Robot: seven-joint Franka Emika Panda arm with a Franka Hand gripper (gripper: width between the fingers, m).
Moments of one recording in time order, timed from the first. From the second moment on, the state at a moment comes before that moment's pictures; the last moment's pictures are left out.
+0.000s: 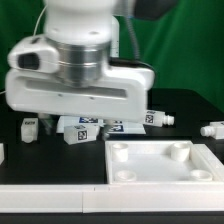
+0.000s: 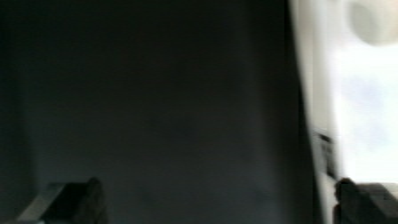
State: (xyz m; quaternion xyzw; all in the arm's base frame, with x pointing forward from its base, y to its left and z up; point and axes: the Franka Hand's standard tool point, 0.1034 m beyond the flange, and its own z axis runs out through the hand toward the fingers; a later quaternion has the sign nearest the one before) arm 0.567 -0.088 0.069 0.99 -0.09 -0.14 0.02
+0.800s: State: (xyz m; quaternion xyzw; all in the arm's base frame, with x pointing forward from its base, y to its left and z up) arm 0.536 -0.098 0.064 0.95 -0.27 -0.17 0.02
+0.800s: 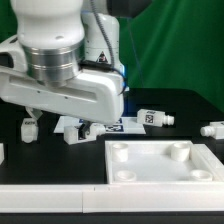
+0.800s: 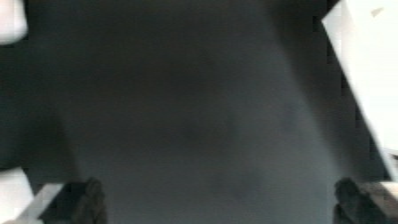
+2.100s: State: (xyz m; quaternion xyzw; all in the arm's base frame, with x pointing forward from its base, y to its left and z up) arm 0.450 -0.101 0.049 0.79 -0.46 -0.37 -0.14
